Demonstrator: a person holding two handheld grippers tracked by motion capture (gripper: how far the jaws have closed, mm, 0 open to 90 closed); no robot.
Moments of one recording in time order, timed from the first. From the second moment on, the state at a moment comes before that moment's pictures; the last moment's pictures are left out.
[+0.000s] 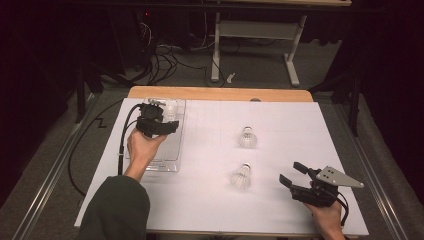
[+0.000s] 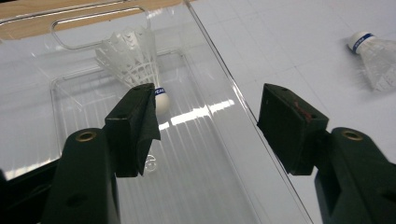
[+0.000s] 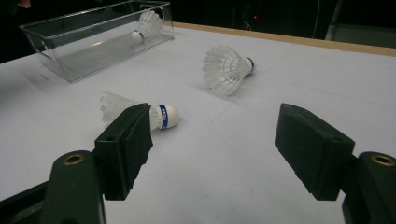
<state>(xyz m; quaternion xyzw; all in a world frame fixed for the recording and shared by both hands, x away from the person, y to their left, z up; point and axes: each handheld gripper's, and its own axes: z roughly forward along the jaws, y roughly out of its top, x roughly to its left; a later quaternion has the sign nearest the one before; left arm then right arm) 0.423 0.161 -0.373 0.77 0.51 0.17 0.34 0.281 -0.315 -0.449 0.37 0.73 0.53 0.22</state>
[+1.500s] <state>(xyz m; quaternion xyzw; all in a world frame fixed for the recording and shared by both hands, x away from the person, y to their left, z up) 0.344 0.183 -0.376 0.74 0.46 0.20 0.45 0.279 -0.319 -0.448 0.38 0.72 0.53 0.23</state>
